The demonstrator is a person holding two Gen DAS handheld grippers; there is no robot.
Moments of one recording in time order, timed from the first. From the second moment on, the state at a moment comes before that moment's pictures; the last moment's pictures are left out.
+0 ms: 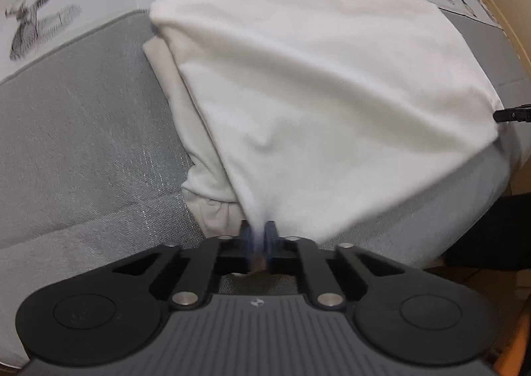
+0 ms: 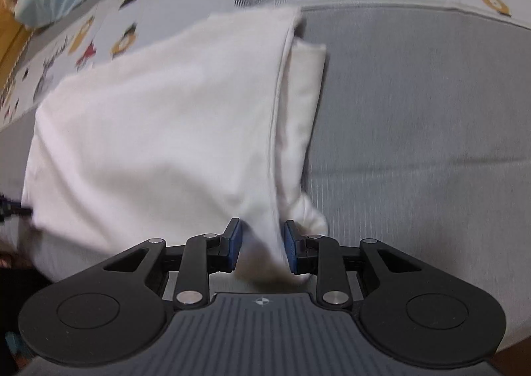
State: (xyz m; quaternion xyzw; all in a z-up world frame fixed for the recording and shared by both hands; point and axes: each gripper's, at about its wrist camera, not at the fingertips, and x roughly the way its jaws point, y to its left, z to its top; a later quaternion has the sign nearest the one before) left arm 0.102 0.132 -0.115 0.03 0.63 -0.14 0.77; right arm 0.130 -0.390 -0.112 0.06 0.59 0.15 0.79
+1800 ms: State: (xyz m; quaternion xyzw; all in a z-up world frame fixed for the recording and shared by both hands) left arm 0.172 0.142 -0.088 -0.12 0.52 -0.04 0.84; right arm 0.193 -0.383 -0.100 0.13 0.48 0.10 0.87
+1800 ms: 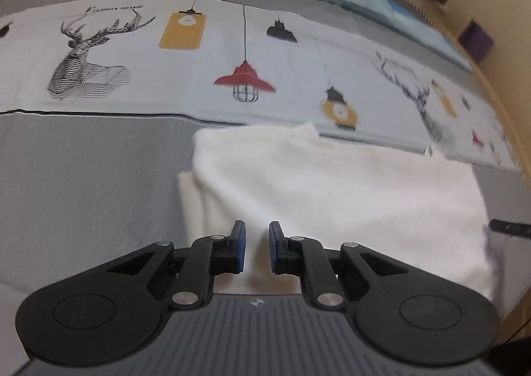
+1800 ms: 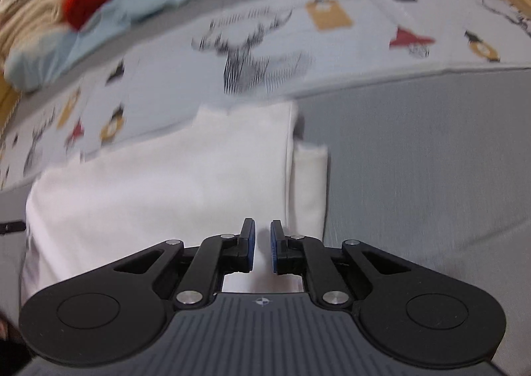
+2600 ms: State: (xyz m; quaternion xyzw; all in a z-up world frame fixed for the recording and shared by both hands) left arm 0.222 0.147 -0.099 -0.09 0.47 0.03 0.88; right arm 0.256 -0.386 -0.108 0.11 0.38 -0.03 0.92
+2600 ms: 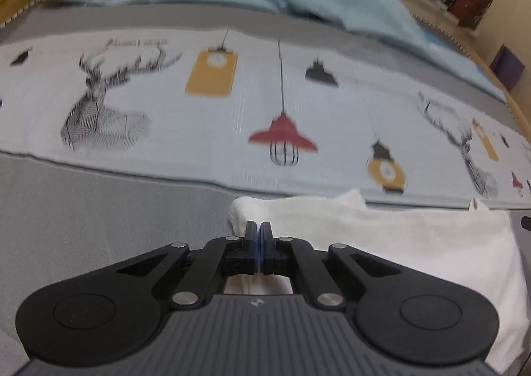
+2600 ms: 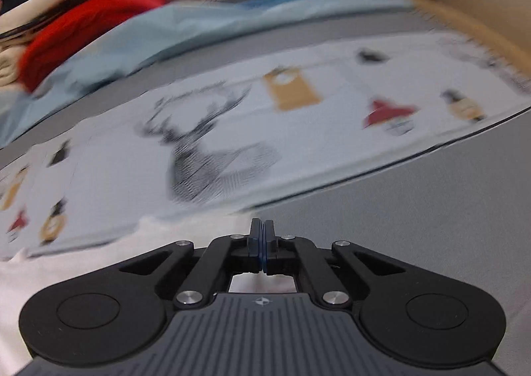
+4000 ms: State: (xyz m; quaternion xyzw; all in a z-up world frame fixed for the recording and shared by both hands) left arm 0.034 0.152 0.035 -0.03 0.37 -0.05 0.93; right arm 0.045 -0.218 -0.039 0.03 0.32 0.17 0.93
